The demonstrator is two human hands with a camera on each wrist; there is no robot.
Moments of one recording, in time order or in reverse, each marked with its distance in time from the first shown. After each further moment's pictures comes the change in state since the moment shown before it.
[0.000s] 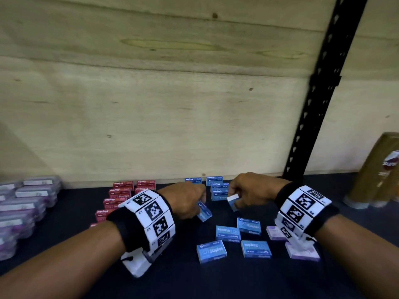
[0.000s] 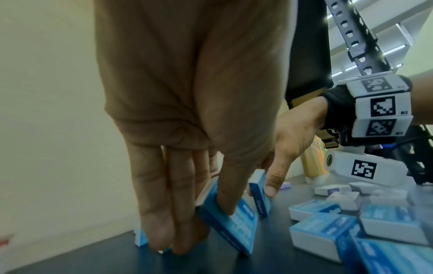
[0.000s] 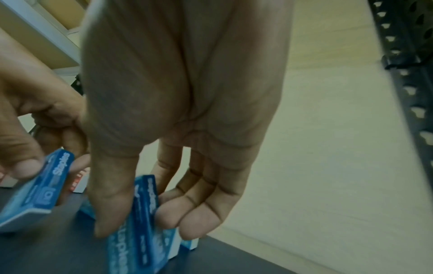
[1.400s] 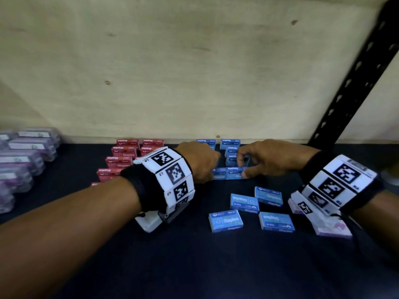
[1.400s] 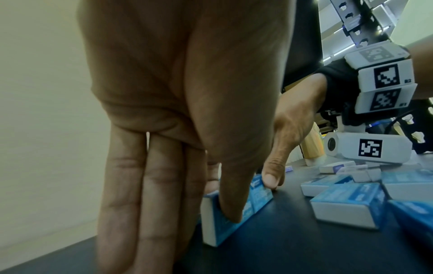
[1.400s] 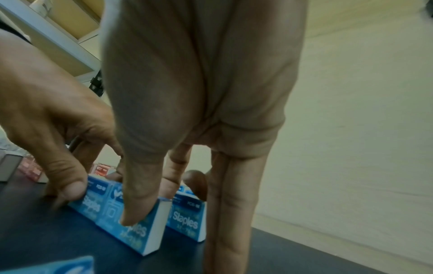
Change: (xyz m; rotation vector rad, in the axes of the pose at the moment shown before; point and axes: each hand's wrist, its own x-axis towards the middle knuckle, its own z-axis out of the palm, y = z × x) left_hand 0.030 -0.007 0.013 0.265 -0.013 -0.027; right_hand 0.023 0.004 0.011 -0.093 0.008 -0.107
